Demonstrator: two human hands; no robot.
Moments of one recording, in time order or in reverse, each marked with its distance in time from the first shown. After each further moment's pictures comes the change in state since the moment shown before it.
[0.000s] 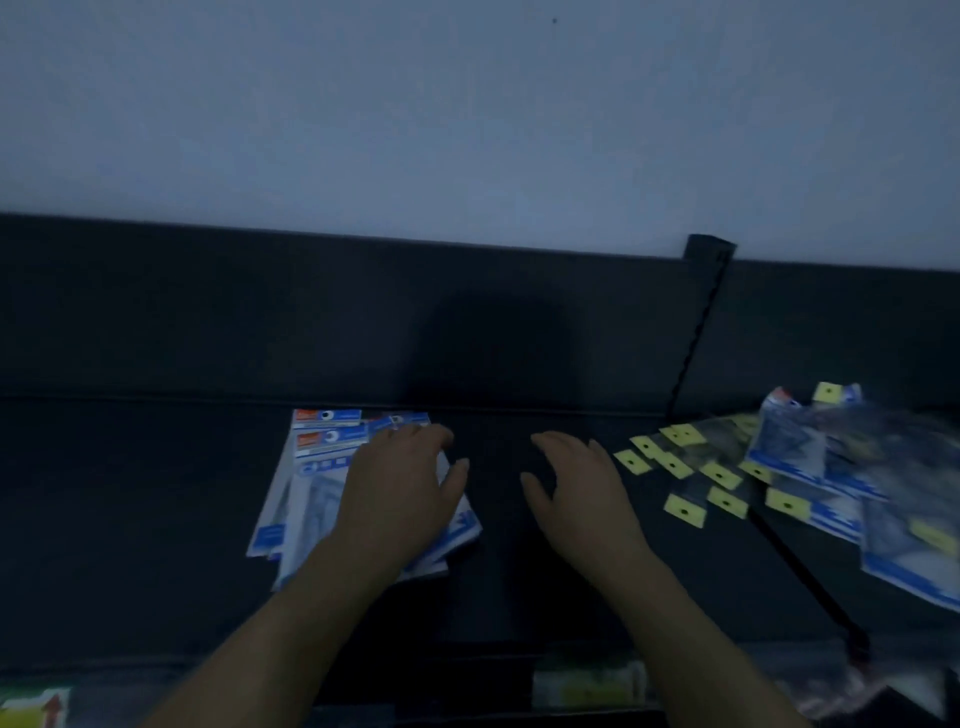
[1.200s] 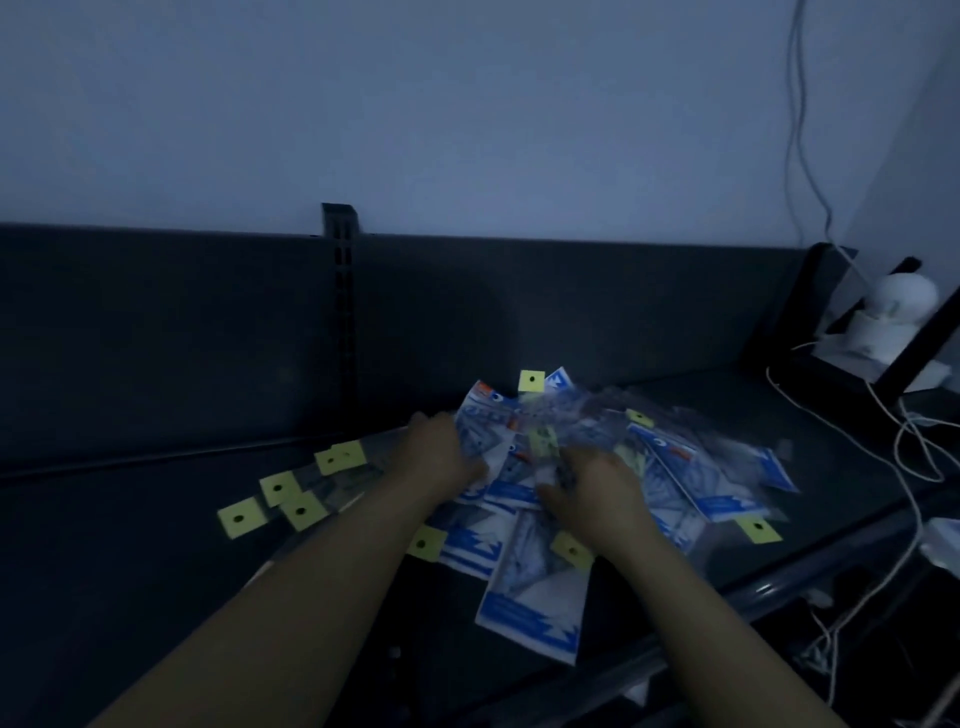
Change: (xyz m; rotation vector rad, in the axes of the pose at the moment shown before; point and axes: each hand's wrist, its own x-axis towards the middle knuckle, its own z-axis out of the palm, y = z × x) left_hand 0.139 0.340 0.238 -0.217 -0.505 -0.012; right_hand -0.015 0.383 -0.137 -0.179 -0.029 0.408
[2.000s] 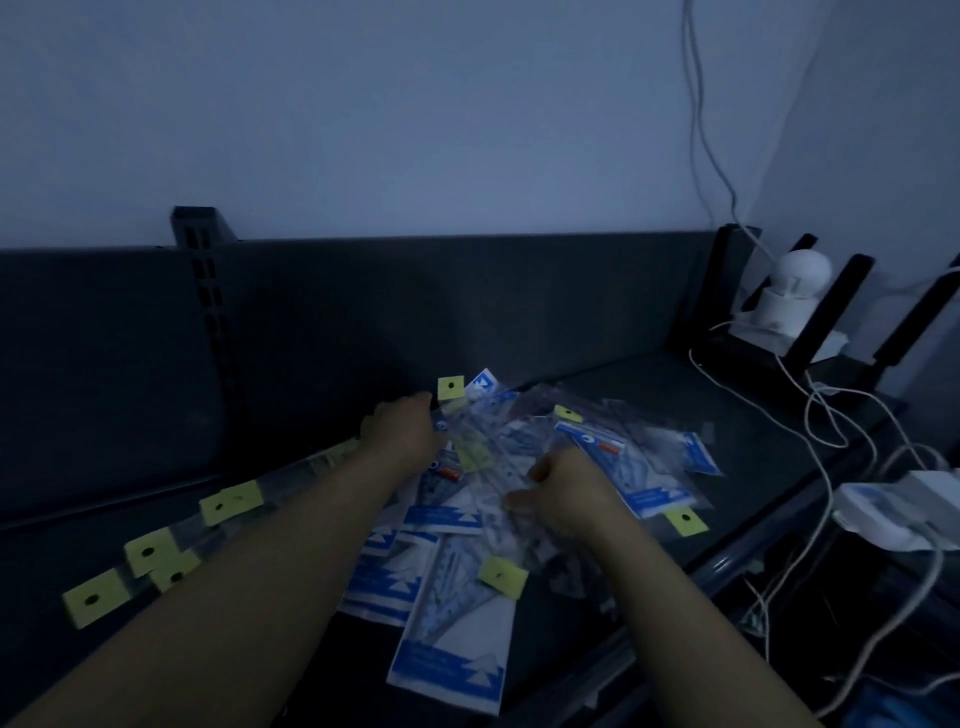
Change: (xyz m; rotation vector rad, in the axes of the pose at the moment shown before) left_hand 0.081 0.042 0.030 0.223 0.016 0.141; right_hand 0.019 0.037 -0.027 0.323 -0.172 0.390
